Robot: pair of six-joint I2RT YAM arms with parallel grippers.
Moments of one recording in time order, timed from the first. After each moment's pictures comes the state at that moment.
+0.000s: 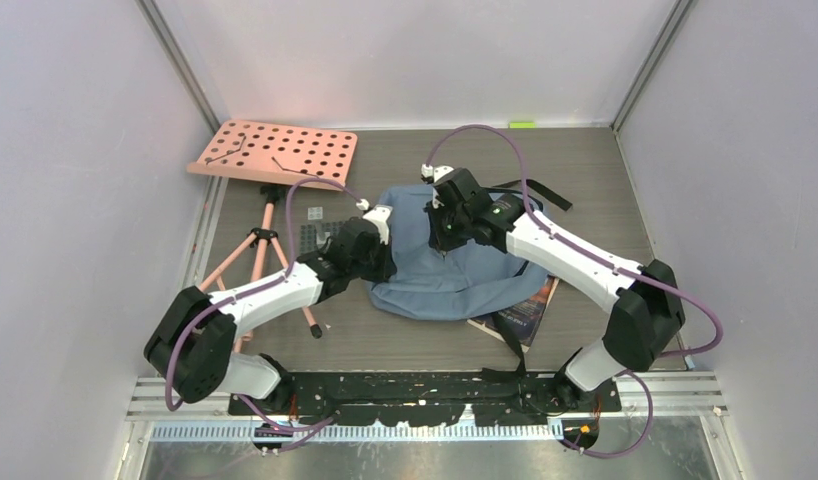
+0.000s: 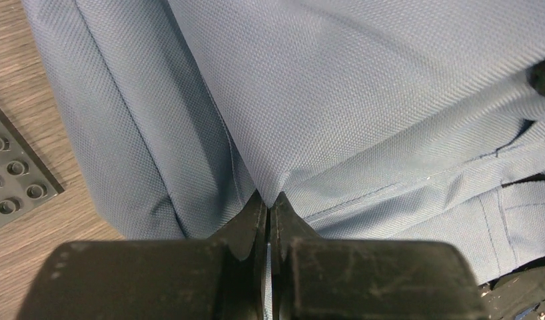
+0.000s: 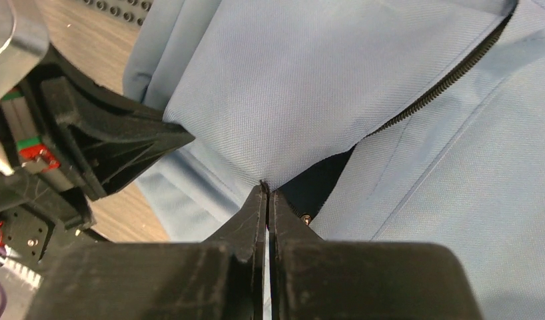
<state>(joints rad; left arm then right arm) -0.68 1.37 0.74 -0.08 0.01 -0.39 0.73 1.55 1.31 -0.61 0.03 0.31</state>
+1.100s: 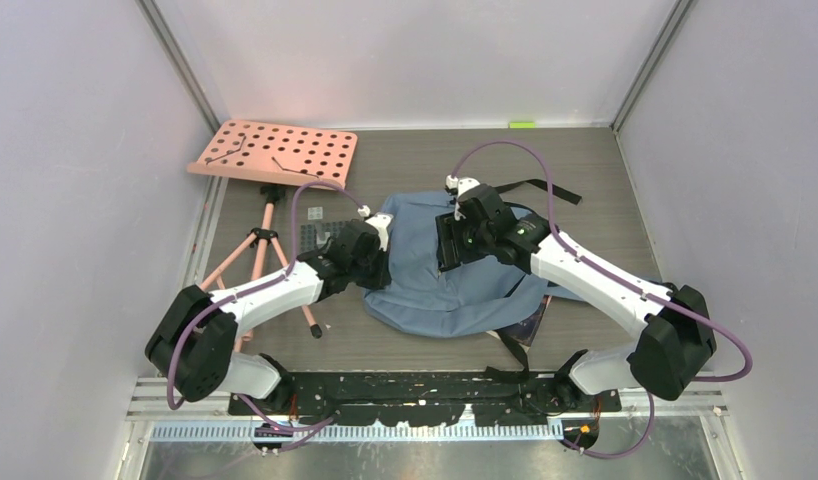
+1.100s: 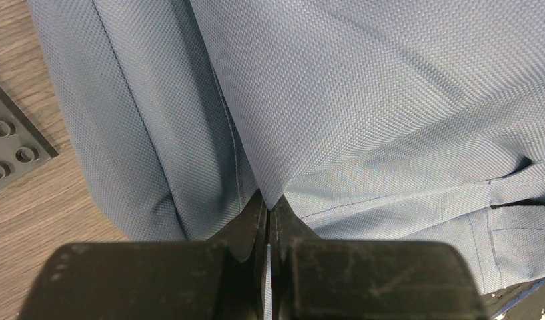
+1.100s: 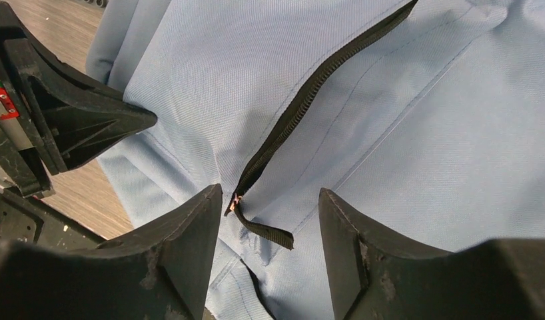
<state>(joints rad) -0.67 1.38 0.76 -0.20 0.05 -0.36 0.70 1.37 1.10 -0.54 0.03 0.35</state>
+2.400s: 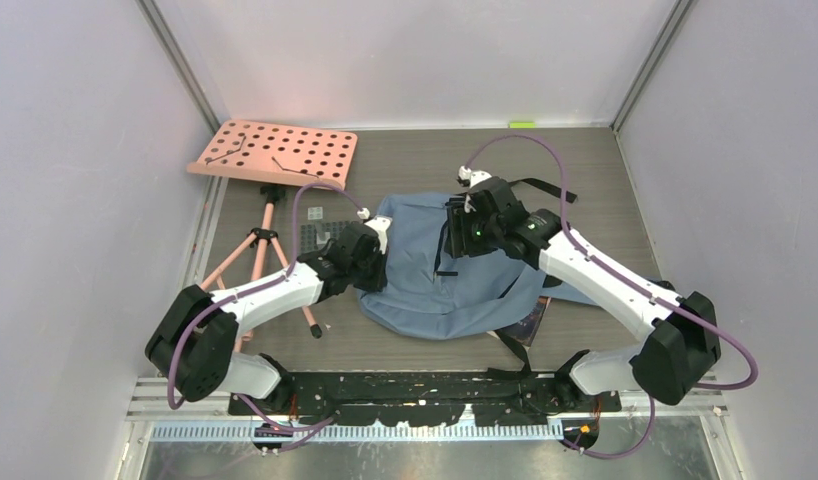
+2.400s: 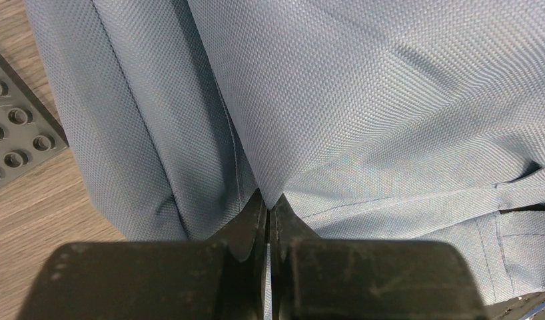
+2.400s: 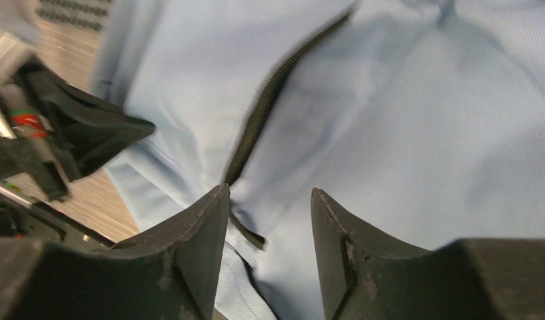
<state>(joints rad) -0.67 1.38 0.74 -0.22 0.02 -0.34 0.66 1.35 1.15 -0.58 0.02 0.38</state>
